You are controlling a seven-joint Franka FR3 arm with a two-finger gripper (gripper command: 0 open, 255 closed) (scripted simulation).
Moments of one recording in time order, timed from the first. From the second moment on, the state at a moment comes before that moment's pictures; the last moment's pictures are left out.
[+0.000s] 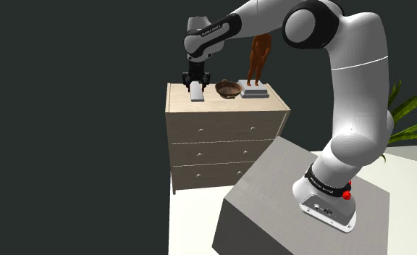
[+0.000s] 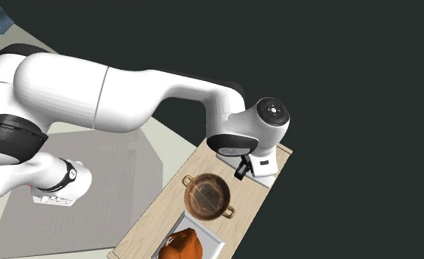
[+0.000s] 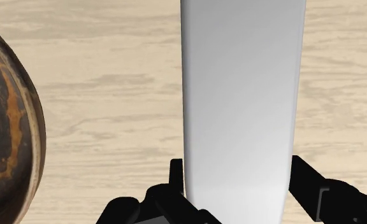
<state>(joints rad) -0.10 0.56 0.04 -1.54 -0.03 2.09 0.66</state>
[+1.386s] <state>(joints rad) -0.10 0.50 0.04 -1.46 -0.02 1.95 0.66</state>
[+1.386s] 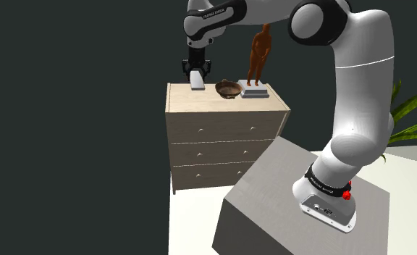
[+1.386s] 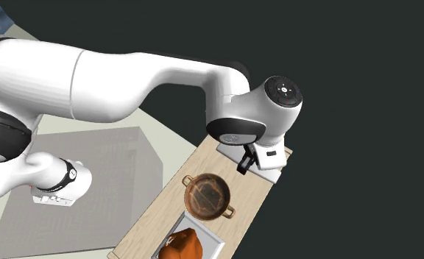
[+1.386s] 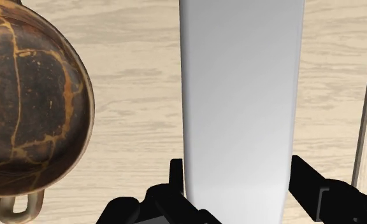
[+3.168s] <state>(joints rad) -0.16 0.24 0.02 -1.57 -0.01 1.80 0.58</state>
